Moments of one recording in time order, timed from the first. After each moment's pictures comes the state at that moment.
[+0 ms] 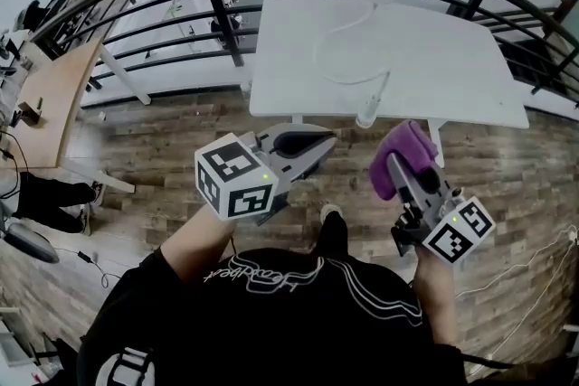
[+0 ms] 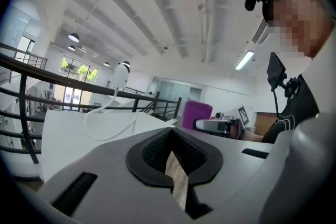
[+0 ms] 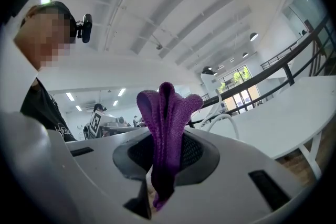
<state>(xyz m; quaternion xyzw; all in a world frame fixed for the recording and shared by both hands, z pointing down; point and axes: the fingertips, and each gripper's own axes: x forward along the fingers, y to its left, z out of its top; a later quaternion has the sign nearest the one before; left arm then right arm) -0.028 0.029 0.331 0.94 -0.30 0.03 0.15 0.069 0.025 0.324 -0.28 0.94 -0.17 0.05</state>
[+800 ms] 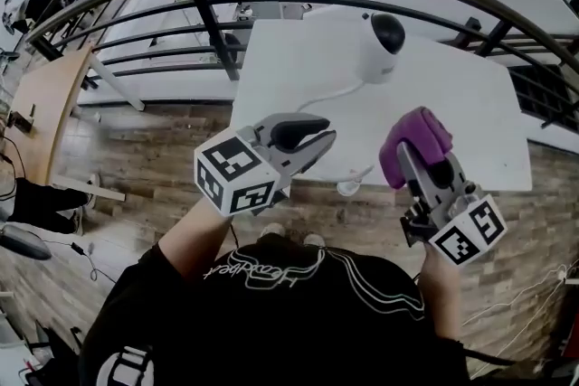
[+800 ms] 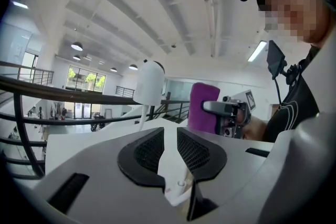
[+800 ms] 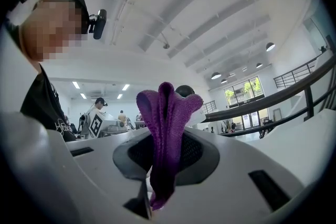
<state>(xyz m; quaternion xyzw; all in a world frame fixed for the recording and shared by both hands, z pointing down) -0.039 -0.200 0.325 0.93 -0.35 0.05 0.11 0.065 -0.207 0.277 -0.25 0.96 -0.09 0.04</state>
